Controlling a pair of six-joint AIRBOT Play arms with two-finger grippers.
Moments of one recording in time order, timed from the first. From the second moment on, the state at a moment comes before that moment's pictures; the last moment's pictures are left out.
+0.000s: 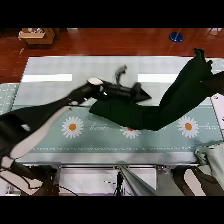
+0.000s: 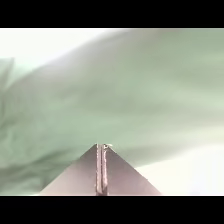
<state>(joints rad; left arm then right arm) -0.57 -1.74 1.37 -0.04 -1.02 -1.08 -0.41 -0.80 1.20 -0.80 1.51 1.35</state>
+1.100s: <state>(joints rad) 0.26 -1.10 1.37 0.27 -1.49 -1.12 0.56 -1.30 1.04 -0.78 0.63 1.56</state>
